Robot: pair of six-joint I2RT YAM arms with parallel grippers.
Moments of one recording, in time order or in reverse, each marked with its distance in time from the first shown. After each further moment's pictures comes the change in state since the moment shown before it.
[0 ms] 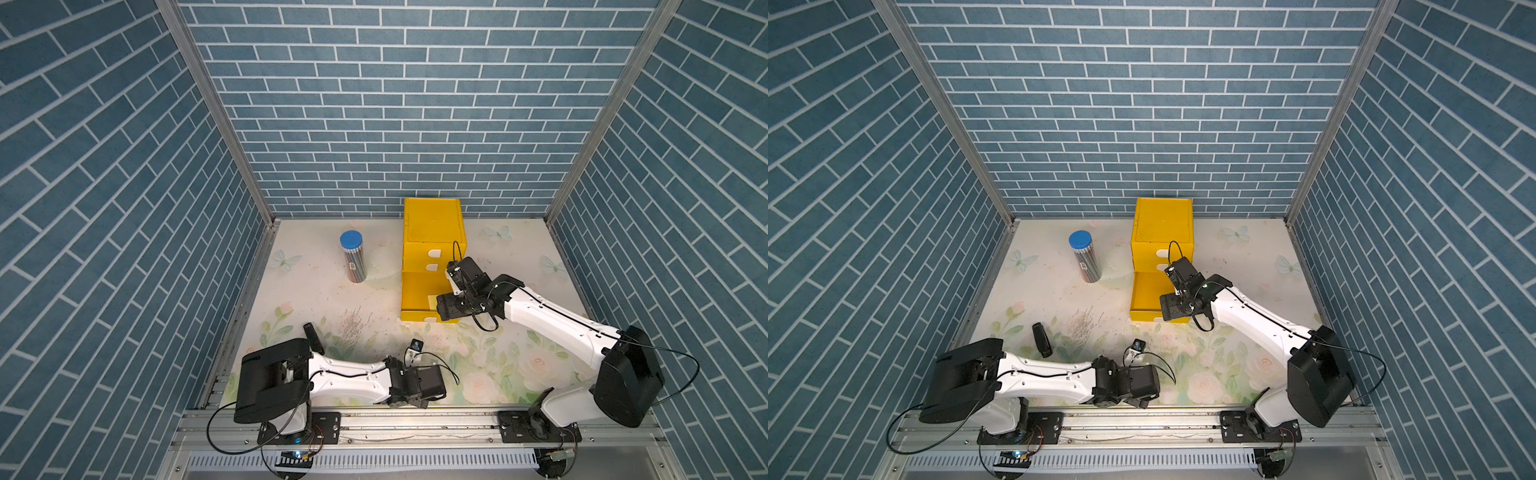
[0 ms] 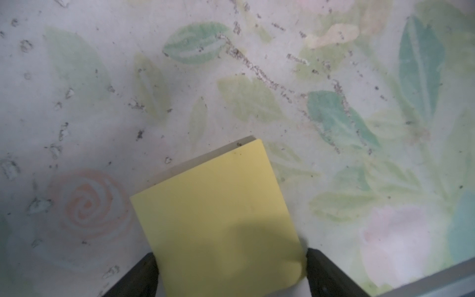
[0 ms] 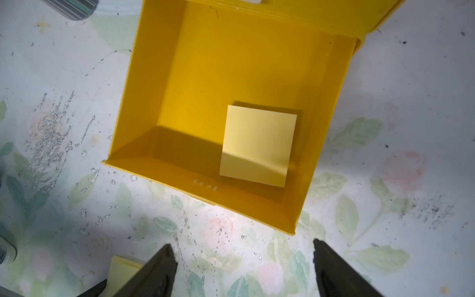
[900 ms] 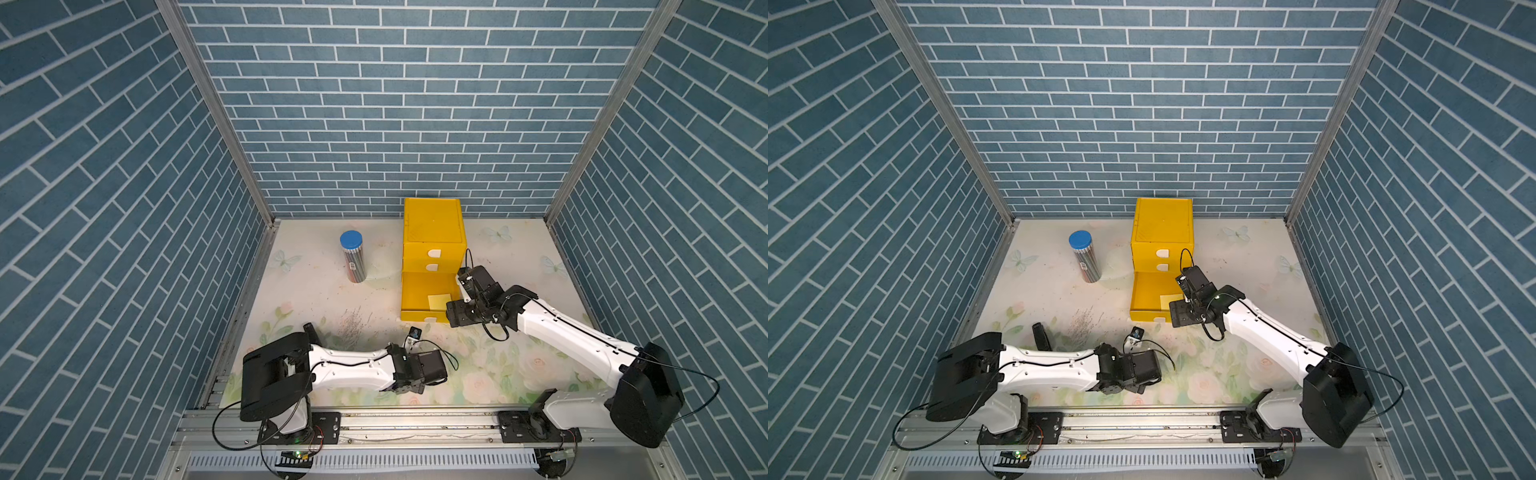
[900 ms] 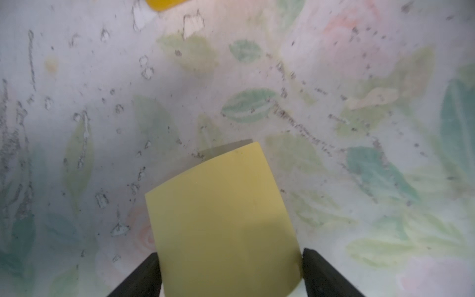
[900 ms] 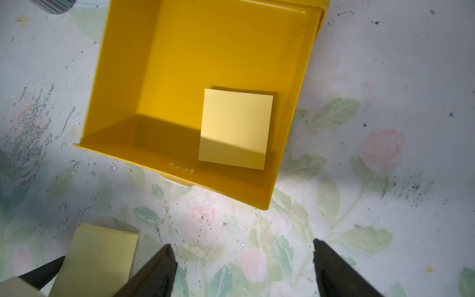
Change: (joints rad) left arm 0.085 0.018 0.113 -0.143 -0.097 0.096; right arm -0.031 -0.119 -0.129 0.033 0.019 -0.003
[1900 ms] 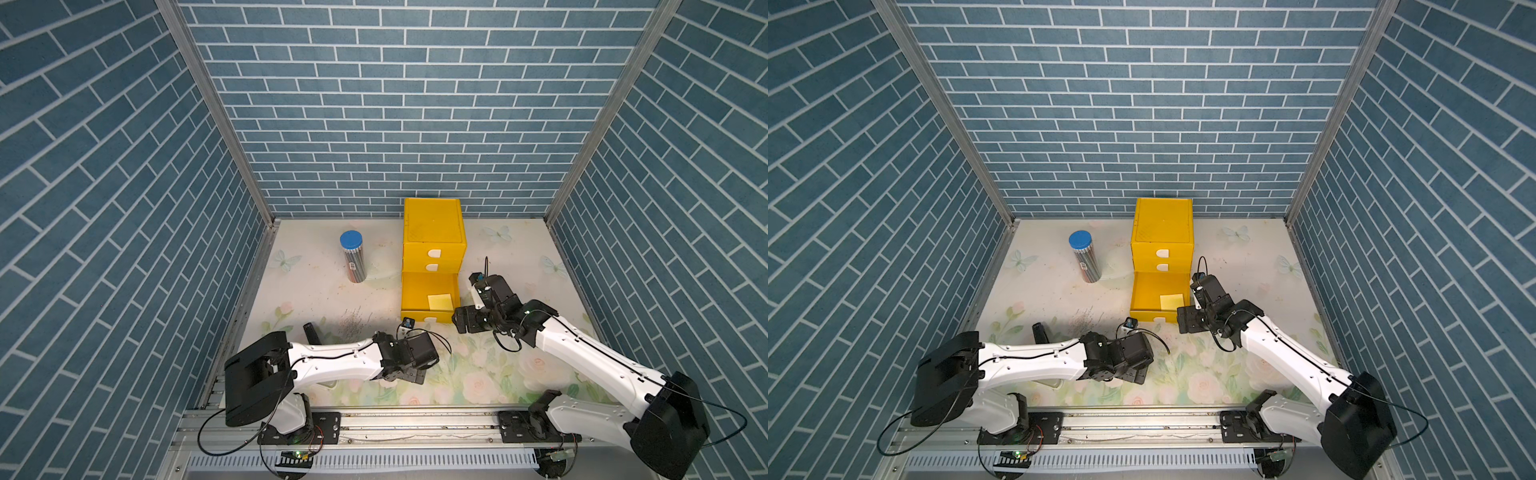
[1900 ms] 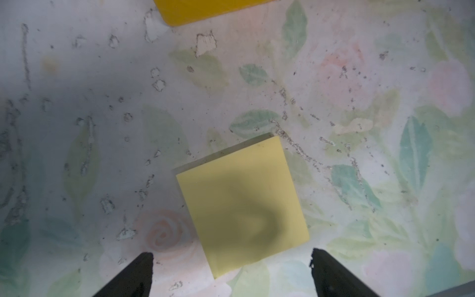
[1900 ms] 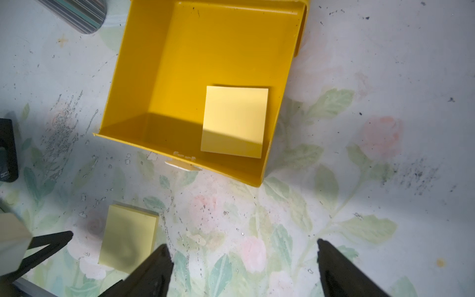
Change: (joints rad) left arm 0.106 -0.076 -0.036 0.040 0.146 0.018; right arm -0.041 -0.178 -0.158 0.069 -0.064 -0.003
